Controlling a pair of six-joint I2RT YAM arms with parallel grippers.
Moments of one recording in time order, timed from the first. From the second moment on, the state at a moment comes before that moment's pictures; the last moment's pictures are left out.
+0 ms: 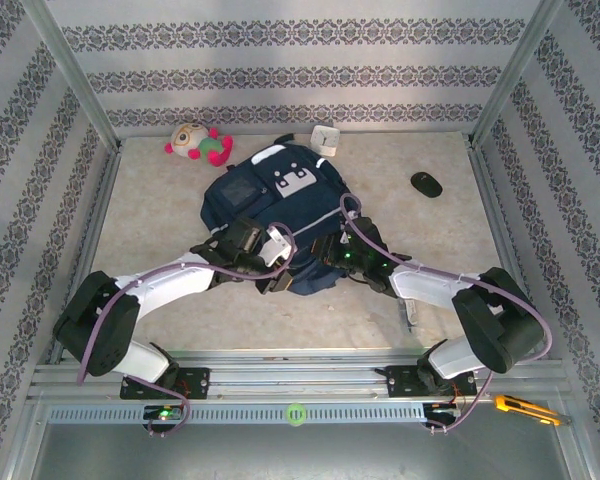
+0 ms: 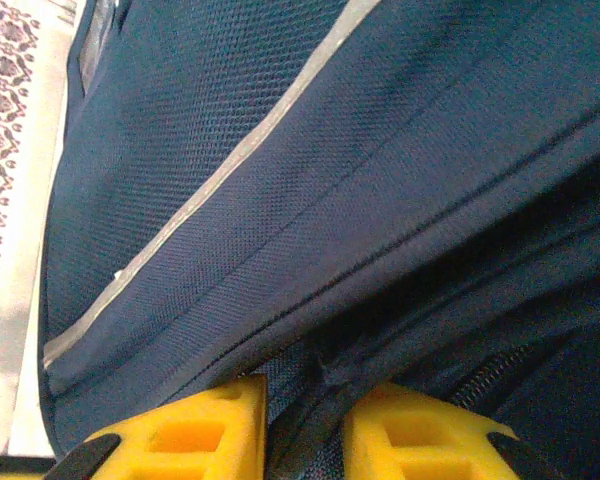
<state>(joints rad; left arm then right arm) -0.61 1.47 0.80 -0.23 0.48 0.05 0.59 1.46 0.63 0.23 -0.21 0.87</state>
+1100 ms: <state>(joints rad) -0.55 1.55 0.93 -0.29 0.18 1.01 0.45 1.22 0.56 -0.04 -0.39 0.71</state>
